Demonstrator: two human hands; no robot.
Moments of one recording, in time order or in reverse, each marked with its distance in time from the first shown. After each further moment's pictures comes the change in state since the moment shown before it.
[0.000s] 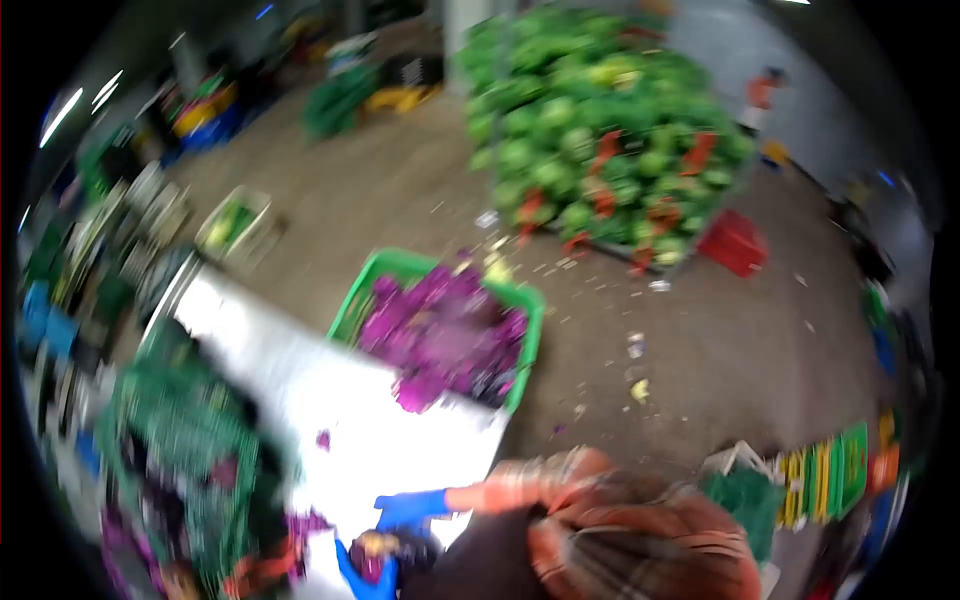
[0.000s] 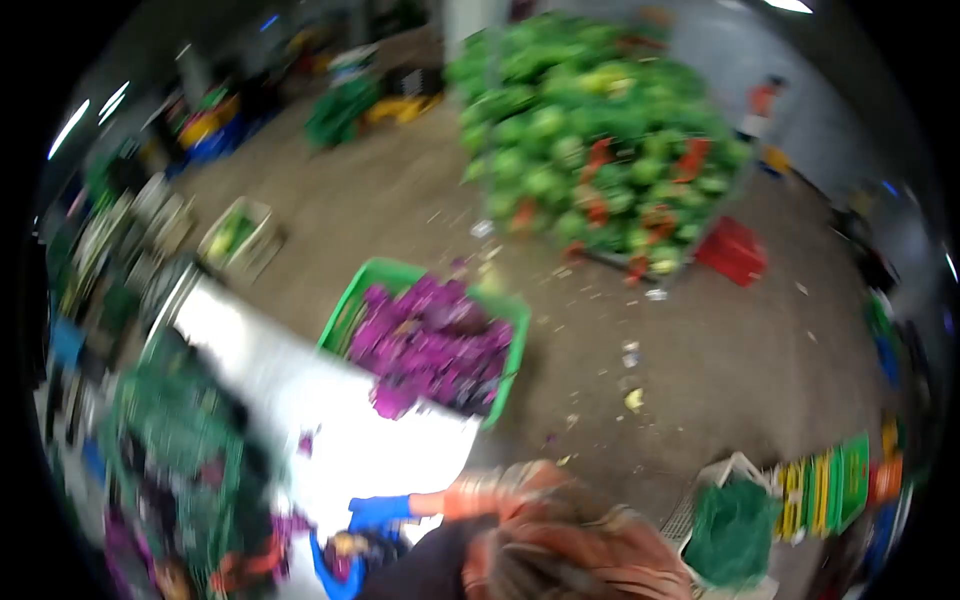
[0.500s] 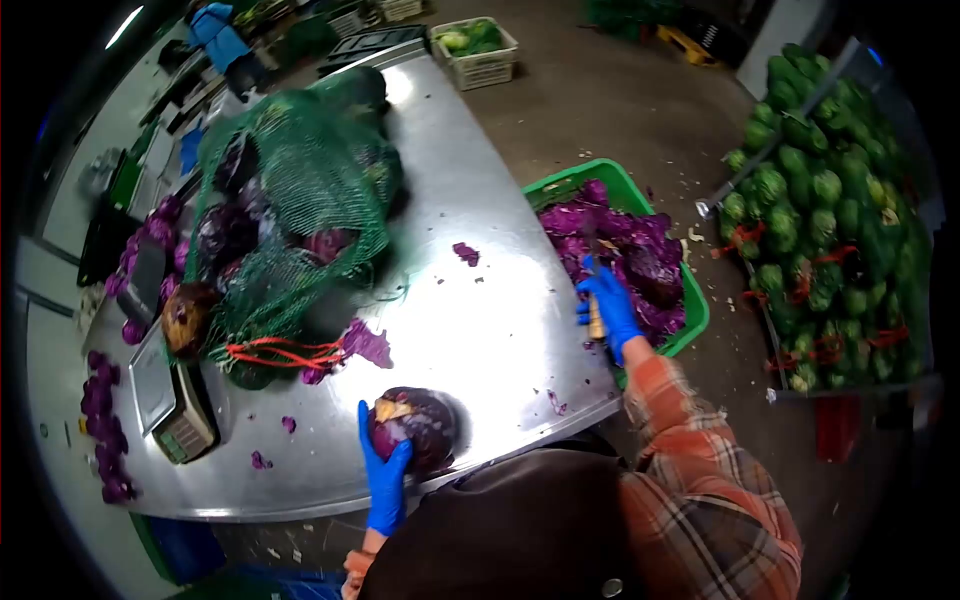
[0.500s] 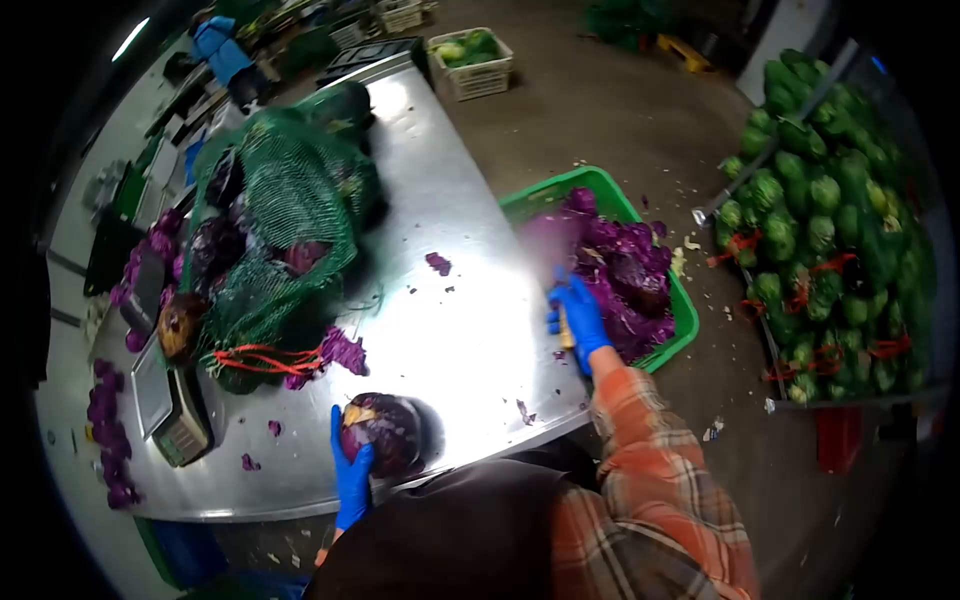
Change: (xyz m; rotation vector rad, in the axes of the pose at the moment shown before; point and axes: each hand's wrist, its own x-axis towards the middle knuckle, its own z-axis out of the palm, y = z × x) left_hand -0.034 0.014 0.054 -0.474 0.512 -0.067; right_hand 0.016 -0.047 -0.206 0.157 0.574 -0.071
